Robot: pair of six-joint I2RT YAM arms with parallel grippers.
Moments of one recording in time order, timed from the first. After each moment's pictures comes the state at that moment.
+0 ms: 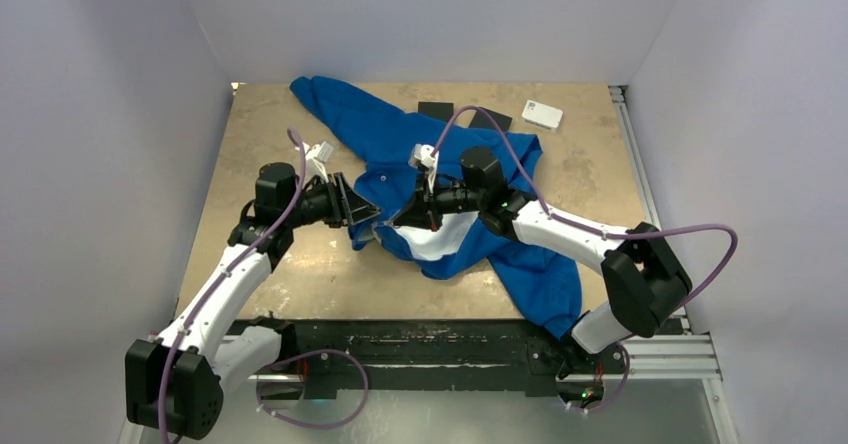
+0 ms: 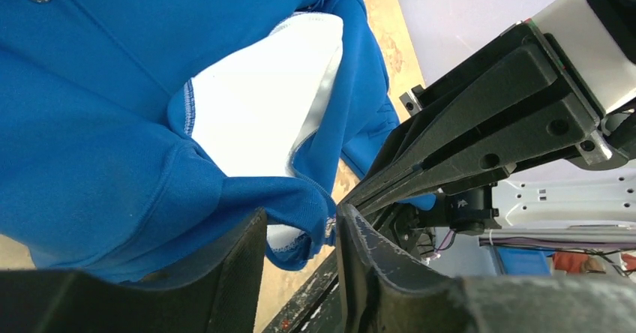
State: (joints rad) left arm -0.21 0.99 0.67 -0.11 0.70 -0.60; right arm 0.71 1.53 0.97 0.26 -0.78 0.10
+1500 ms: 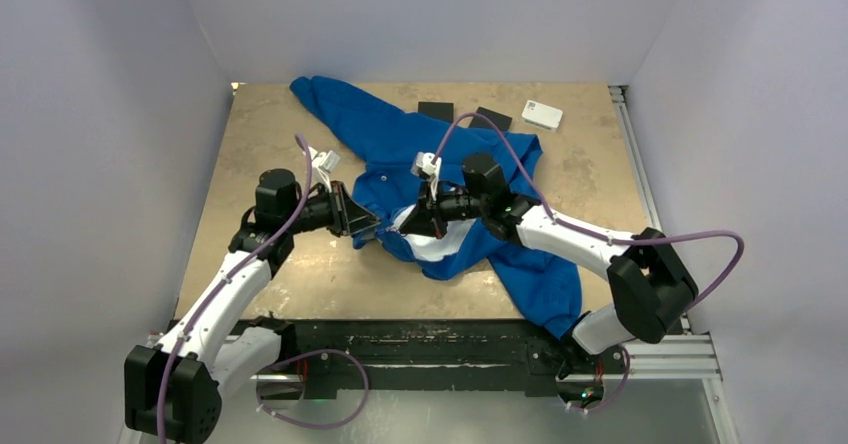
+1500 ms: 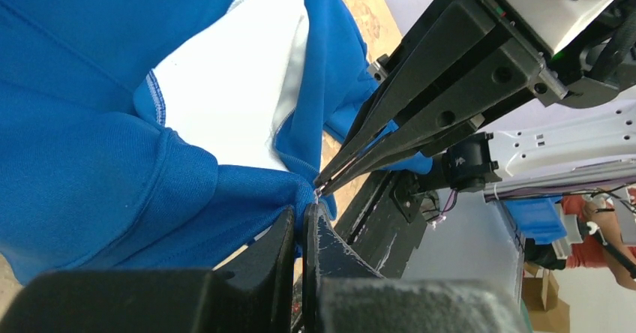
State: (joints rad) left arm -0.22 0.96 0.62 -0.05 0.81 -0.53; right arm 0.71 1.50 0.92 0.19 -0.75 0.08
